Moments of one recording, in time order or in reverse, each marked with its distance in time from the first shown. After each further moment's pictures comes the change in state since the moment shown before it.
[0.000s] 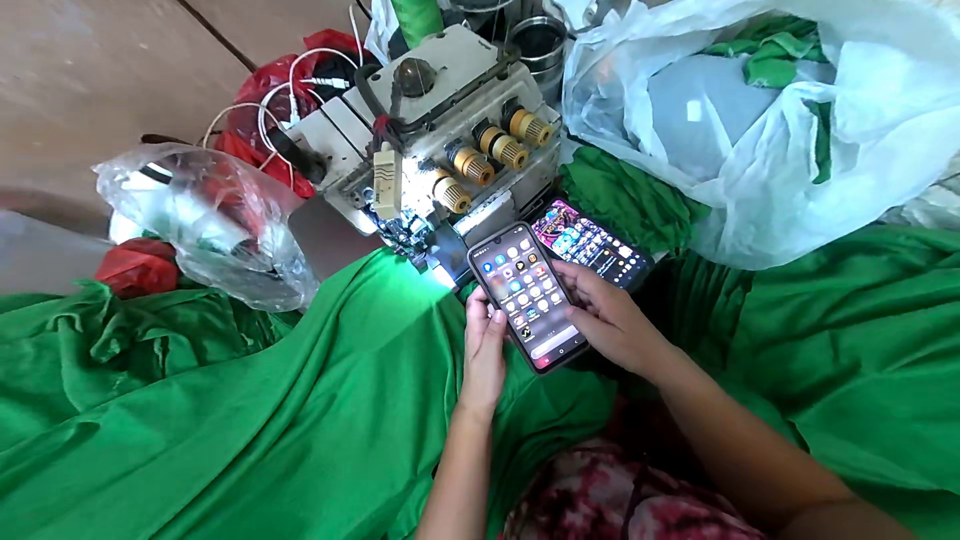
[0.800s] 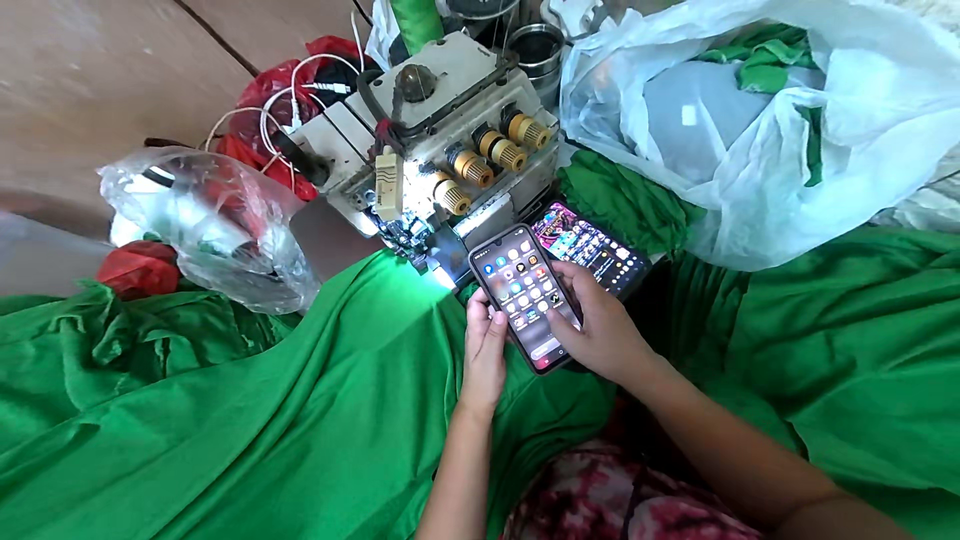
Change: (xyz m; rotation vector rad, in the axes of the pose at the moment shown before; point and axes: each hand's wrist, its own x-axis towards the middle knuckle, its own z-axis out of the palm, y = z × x) left_hand 0.001 0.000 0.000 -0.002 -0.026 0.025; right_hand 0.000 -0.007 0.022 -0.293 0.189 0.029
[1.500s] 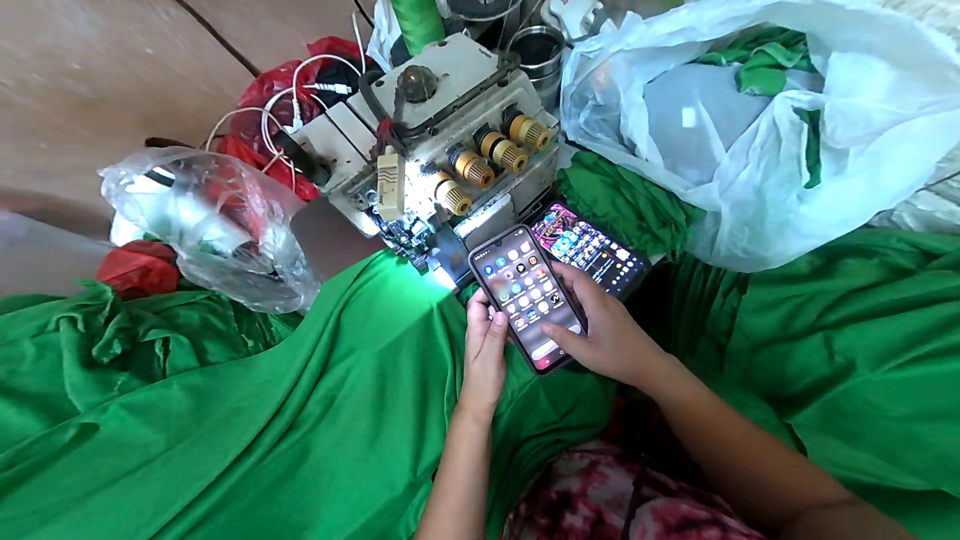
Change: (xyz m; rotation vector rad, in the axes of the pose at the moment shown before) left_hand 0.000 0.002 0.001 0.008 -0.002 -0.006; right_hand 0.000 0.005 -0.010 0.080 -0.117 -0.011
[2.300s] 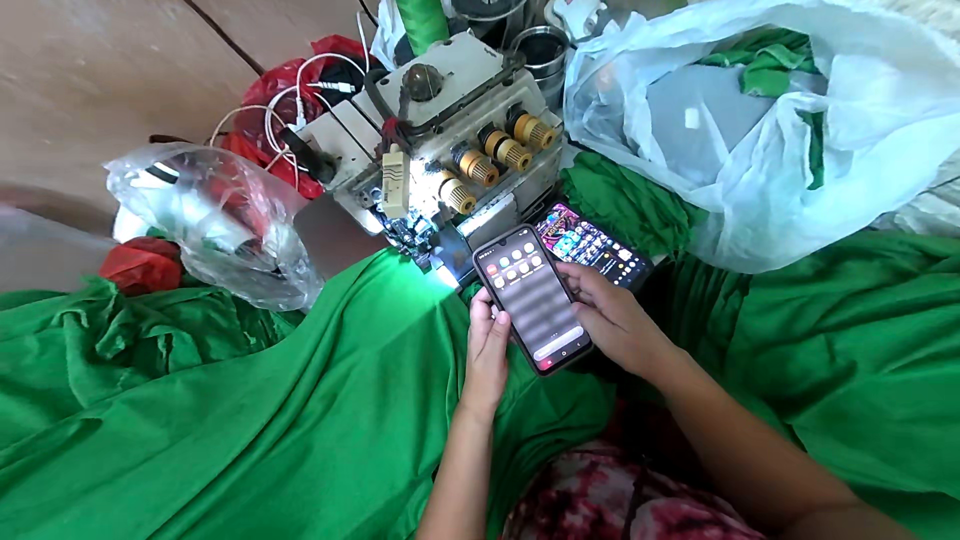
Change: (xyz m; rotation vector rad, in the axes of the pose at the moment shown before) left_hand 0.000 -0.001 -0.001 0.021 -0.008 0.004; right_hand 0.004 0.004 -0.014 0.093 -0.044 -0.037
